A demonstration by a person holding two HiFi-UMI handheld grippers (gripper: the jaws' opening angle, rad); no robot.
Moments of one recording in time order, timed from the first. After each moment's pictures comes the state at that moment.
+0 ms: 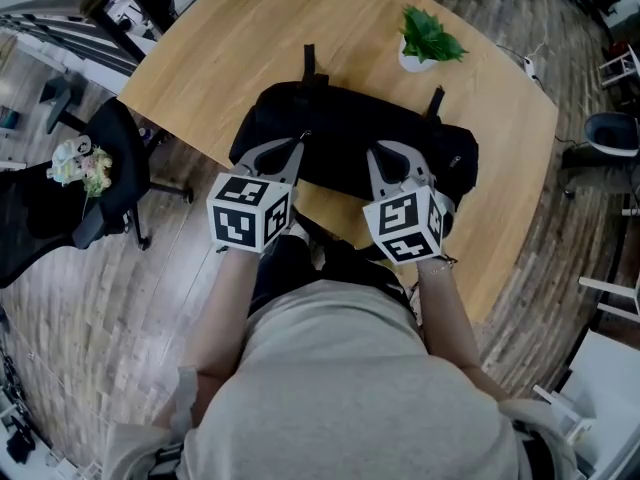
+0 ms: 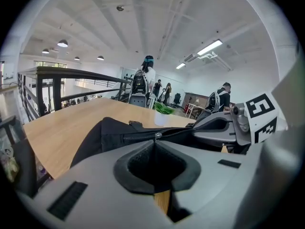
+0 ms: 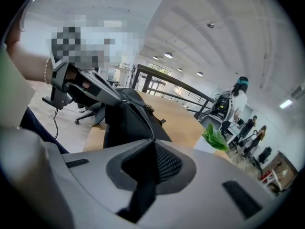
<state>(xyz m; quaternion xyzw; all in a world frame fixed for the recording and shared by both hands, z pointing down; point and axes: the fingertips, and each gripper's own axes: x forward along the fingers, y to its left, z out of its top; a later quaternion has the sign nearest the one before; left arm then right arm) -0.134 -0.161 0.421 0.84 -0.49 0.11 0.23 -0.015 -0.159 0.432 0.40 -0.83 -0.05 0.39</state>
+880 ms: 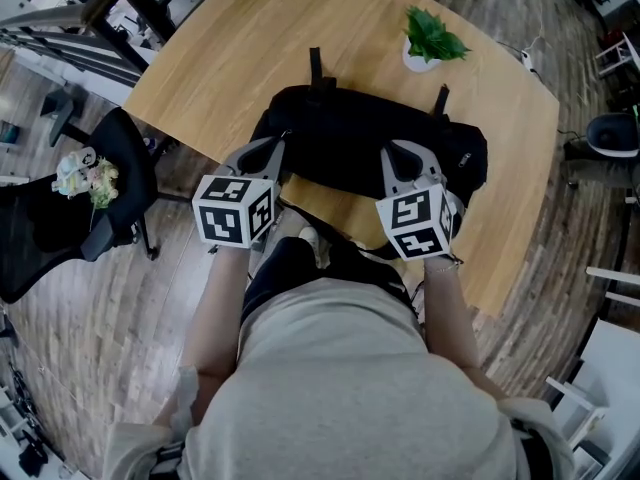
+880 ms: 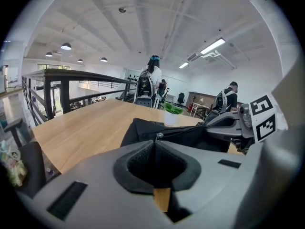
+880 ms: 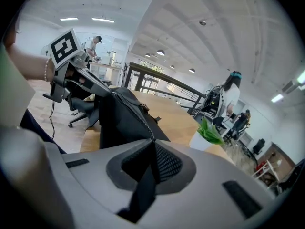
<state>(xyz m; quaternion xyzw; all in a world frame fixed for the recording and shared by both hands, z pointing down) -0.190 -0.170 0.429 0.82 -0.51 0.12 0.22 -0.013 -0.164 0.435 0.44 -0.81 -0.03 0.39</state>
